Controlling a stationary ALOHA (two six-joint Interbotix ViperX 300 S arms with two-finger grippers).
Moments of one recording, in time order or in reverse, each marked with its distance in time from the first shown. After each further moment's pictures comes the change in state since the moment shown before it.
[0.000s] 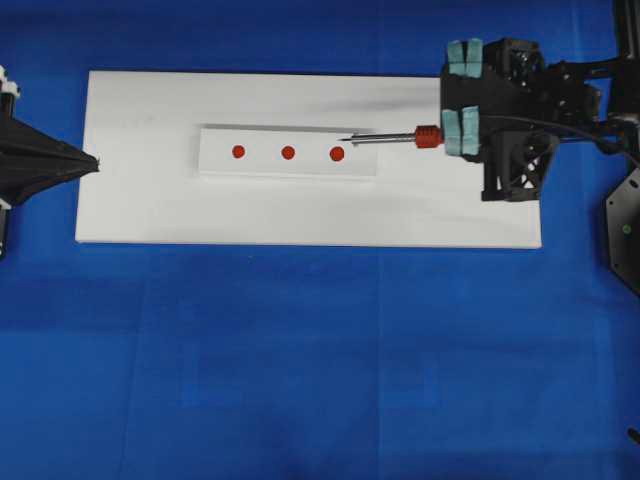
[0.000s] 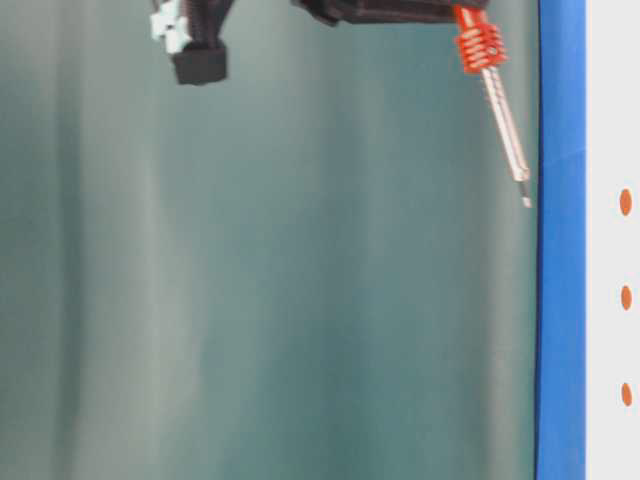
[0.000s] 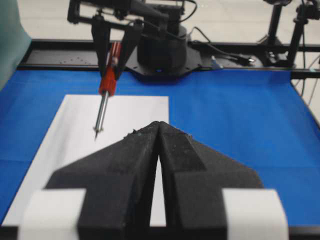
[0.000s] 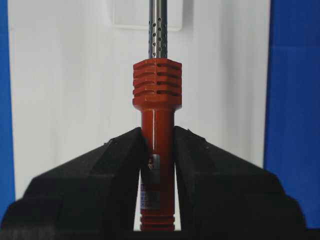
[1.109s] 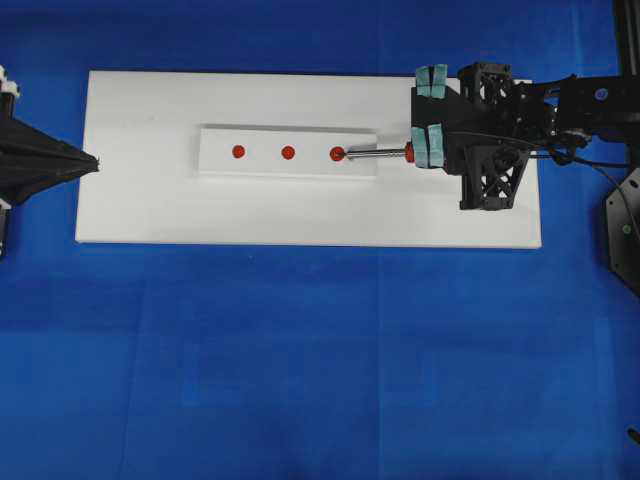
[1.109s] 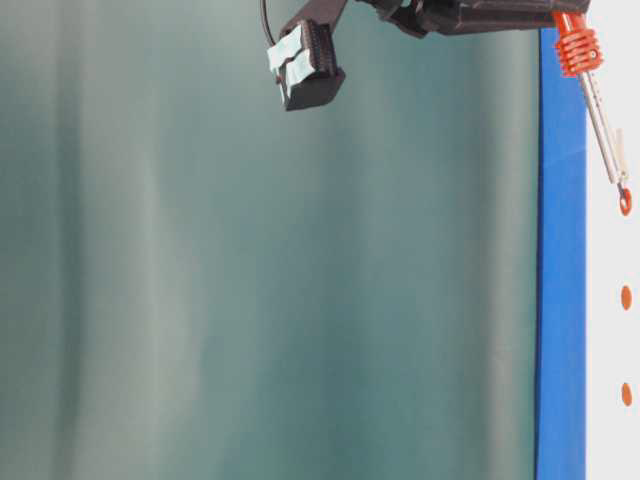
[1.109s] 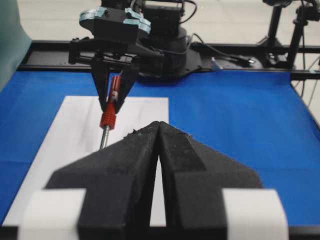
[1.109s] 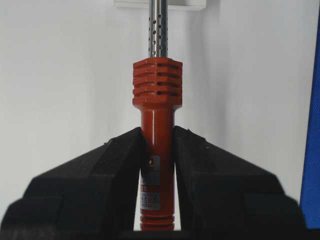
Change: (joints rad) left arm 0.000 0.000 -0.002 -0.002 -0.003 0.000; right arm -0.020 0.153 0.046 0.009 -0.124 0.000
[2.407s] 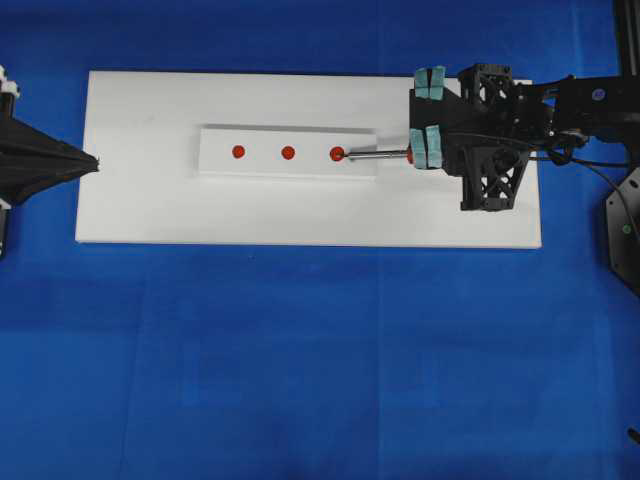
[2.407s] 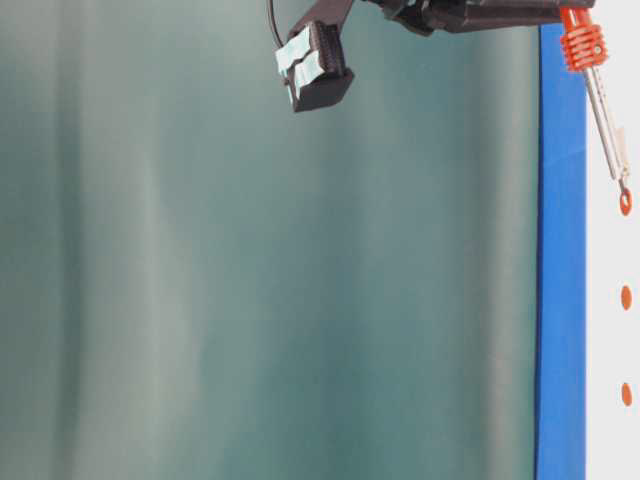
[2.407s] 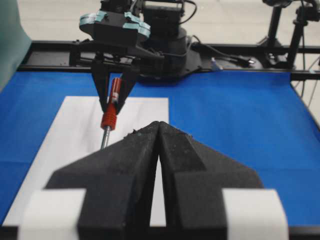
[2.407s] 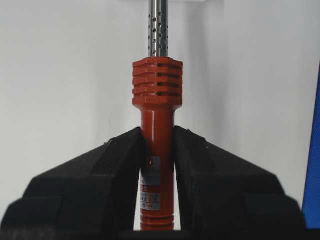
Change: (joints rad) left arm 0.000 0.000 0.002 0.000 0.000 0.000; right arm 0.000 0.005 -0.006 0.000 0.028 0.000
